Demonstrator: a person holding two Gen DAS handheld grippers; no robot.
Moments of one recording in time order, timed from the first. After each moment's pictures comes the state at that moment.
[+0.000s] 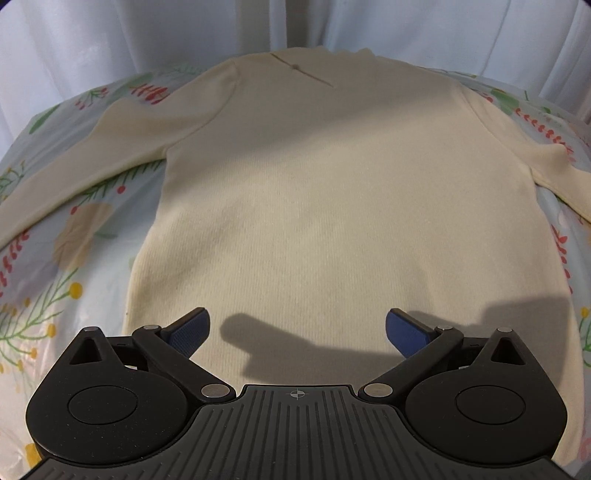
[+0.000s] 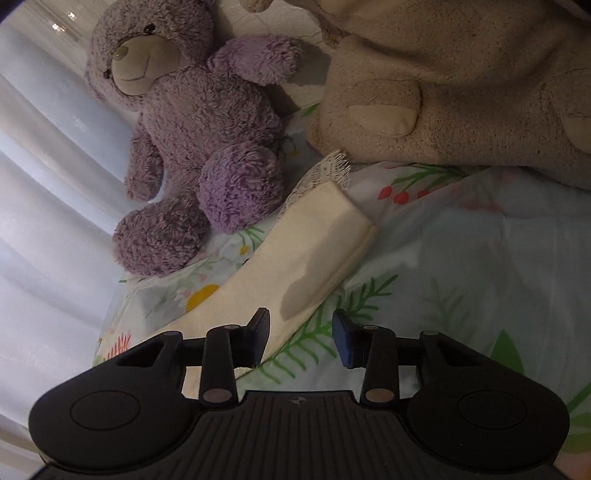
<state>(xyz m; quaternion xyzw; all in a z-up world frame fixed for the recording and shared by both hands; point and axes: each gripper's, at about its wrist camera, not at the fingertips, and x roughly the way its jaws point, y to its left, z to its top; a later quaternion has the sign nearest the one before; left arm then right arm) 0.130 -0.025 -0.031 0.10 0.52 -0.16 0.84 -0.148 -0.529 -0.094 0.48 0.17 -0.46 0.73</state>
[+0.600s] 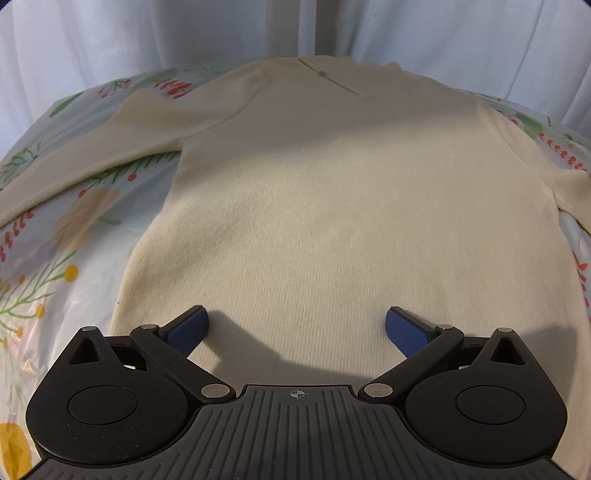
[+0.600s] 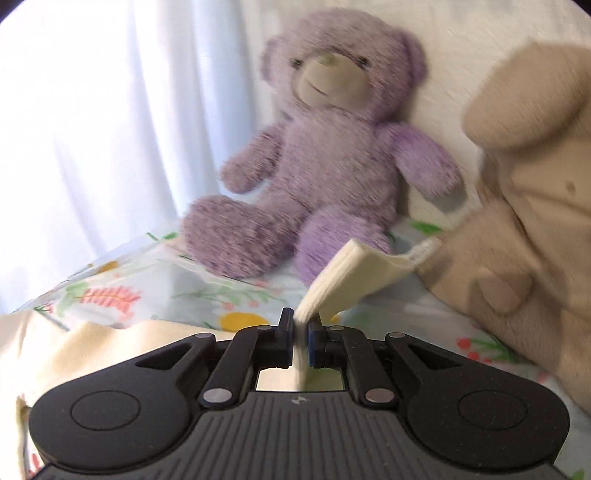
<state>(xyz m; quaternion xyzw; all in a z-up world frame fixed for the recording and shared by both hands) 0.126 -0.019 -0.047 0.07 0.49 -0.13 0.86 -0.069 -0.486 -0.041 0.17 0.24 -0.42 0.86</state>
